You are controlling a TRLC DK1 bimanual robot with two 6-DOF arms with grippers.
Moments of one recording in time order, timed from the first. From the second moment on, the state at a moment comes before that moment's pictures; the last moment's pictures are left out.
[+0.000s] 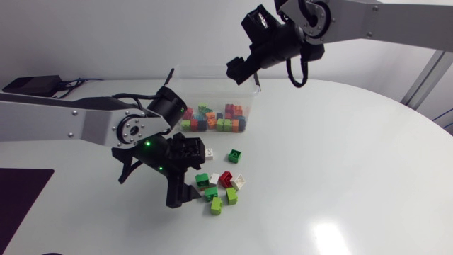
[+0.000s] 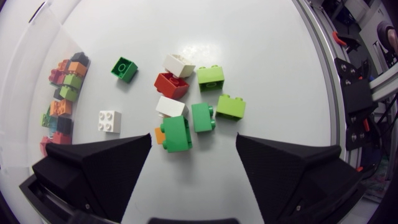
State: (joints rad) left arm -0.55 1.69 1.01 -0.55 0.30 0.91; right arm 0.45 1.86 1.64 -0.42 -0.14 -0.32
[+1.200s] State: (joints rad) left arm -0.54 1.72 1.05 -0.52 0.25 0.82; right arm 0.60 1.43 0.89 -0.32 -0.09 -0.37
